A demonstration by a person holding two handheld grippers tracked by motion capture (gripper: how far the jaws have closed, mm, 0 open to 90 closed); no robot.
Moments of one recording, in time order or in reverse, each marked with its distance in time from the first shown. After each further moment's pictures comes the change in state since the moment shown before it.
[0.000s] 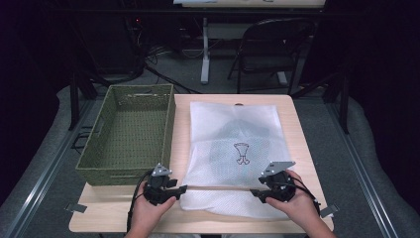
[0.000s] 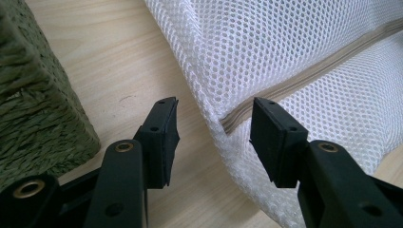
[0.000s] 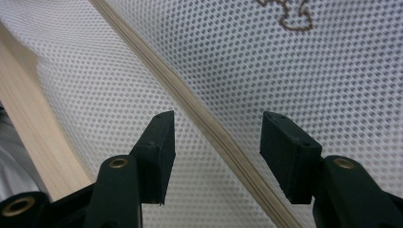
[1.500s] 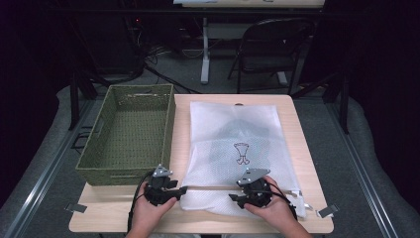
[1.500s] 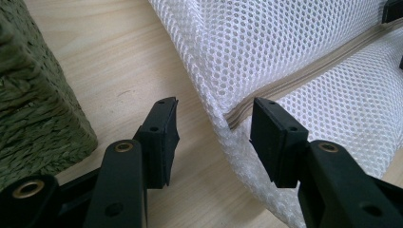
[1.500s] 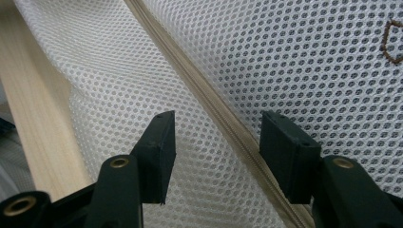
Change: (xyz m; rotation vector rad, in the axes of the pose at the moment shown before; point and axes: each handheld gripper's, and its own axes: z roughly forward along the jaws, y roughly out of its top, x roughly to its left) left arm 0.002 -0.003 0.005 0.017 -0.004 0.006; right arm 0.038 0.012 0.043 -0.062 0.042 -0.096
